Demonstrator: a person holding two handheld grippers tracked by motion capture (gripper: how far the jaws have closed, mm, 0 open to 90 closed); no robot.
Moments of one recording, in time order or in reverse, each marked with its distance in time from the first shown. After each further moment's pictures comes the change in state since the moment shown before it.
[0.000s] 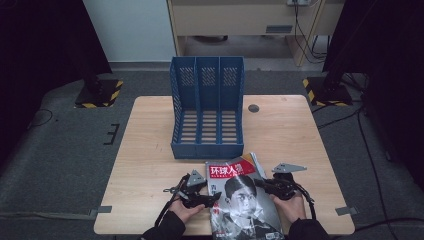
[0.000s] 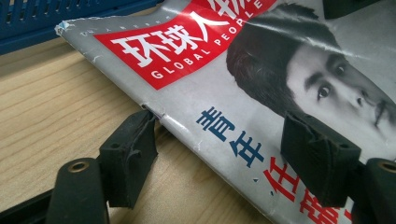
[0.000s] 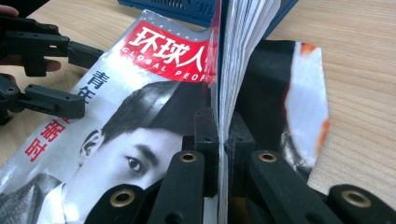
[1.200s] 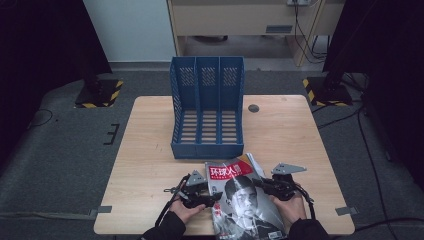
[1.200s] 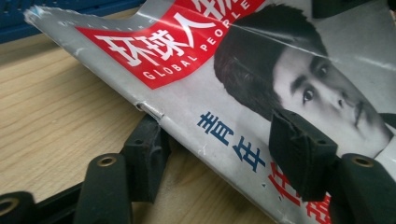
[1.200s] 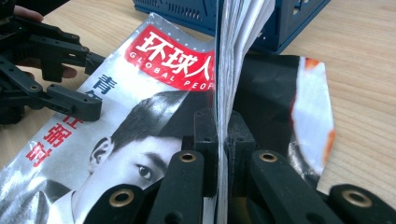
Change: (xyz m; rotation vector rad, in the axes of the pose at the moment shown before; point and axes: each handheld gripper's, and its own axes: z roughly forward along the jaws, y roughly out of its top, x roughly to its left) left arm -0.001 0.000 0.001 -0.010 -0.066 -0.025; right arm 0.005 0.002 -0.002 -0.029 0.028 -0.063
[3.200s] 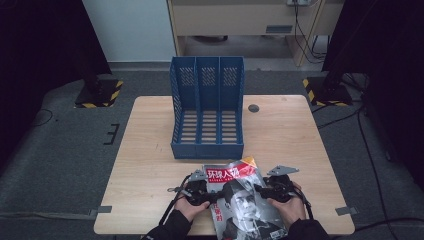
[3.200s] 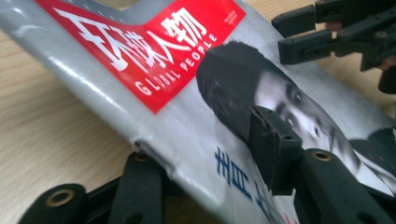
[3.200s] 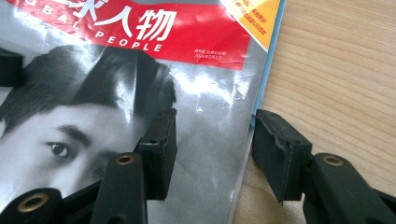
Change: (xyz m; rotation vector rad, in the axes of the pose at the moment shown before) left arm -0.004 0.007 0.012 0.015 -0.061 -0.138; right arm -0.002 -0.009 0.011 0.151 -0.200 -0.007
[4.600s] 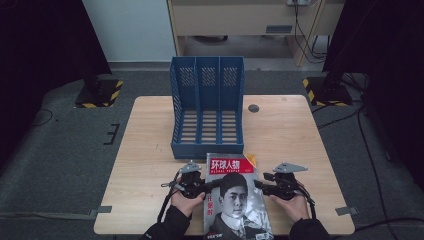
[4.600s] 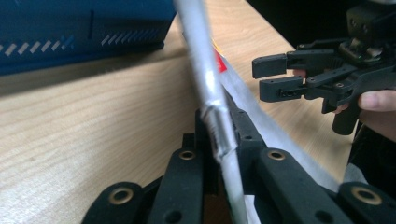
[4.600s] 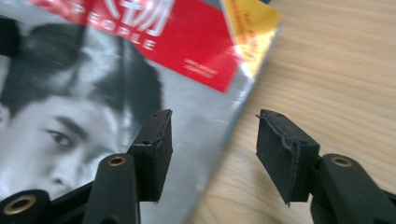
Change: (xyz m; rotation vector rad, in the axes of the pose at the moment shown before) left arm -0.008 0.029 -0.038 -0.118 -0.036 -0.068; right arm -0.010 0.004 -0.012 -0.116 0.068 0.047
